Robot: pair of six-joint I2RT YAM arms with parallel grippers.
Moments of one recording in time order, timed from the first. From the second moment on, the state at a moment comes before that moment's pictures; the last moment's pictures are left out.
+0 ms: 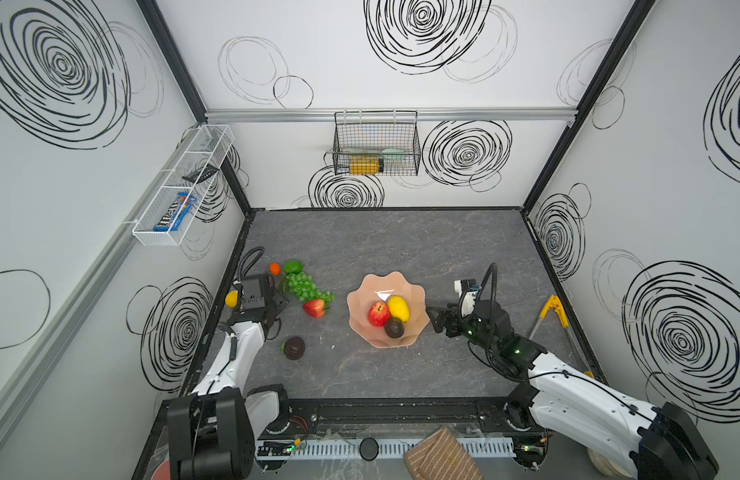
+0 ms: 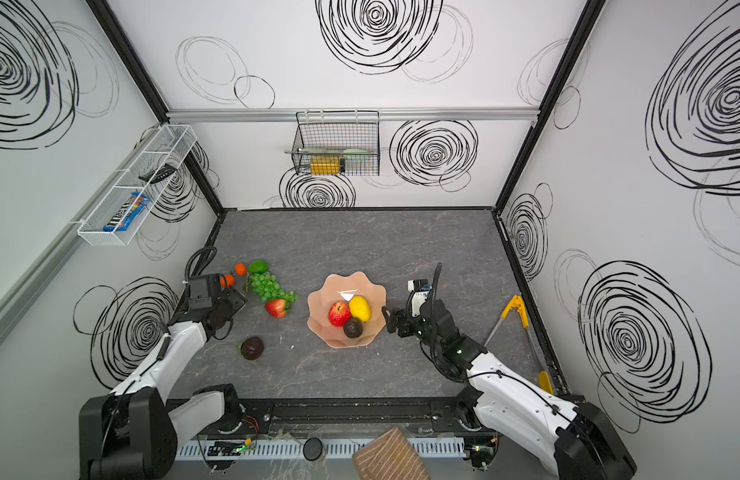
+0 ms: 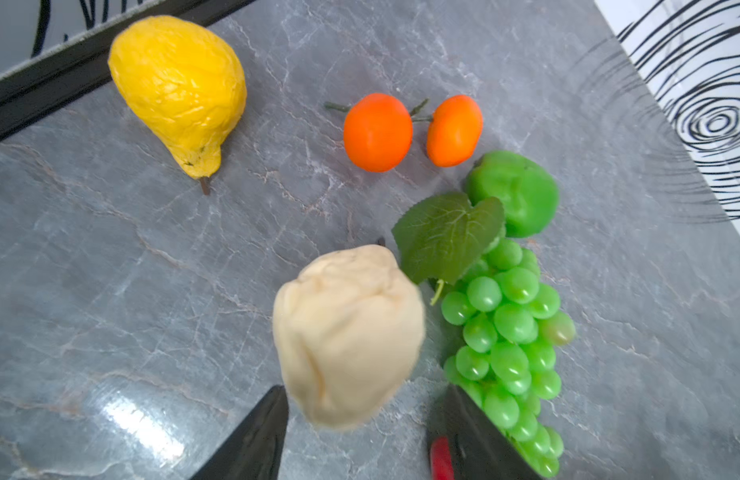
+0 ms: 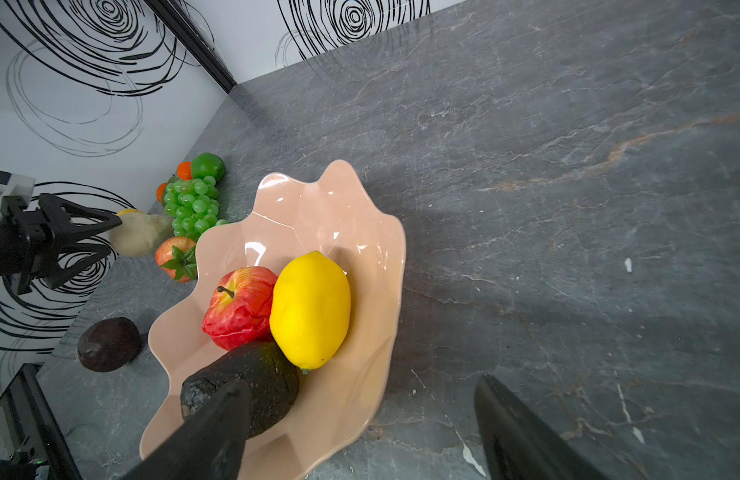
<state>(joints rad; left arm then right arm) 0.18 1.07 0.55 -0.35 -0.09 -0.69 0.66 0.86 0.31 0.09 0.01 0.53</state>
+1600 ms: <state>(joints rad) 0.13 1.38 0.57 -0.16 -0.11 -0.77 0.64 0.91 0.30 0.11 -0.02 0.54</state>
